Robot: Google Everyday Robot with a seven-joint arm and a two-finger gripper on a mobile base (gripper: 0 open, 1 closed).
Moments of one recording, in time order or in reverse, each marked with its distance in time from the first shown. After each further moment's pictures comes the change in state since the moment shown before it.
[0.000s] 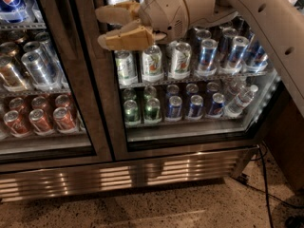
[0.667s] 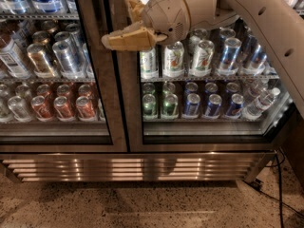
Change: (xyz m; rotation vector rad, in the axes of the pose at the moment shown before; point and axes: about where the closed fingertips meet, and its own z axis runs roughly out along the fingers) arm 0.000 0.000 0.000 0.000 0.000 0.000
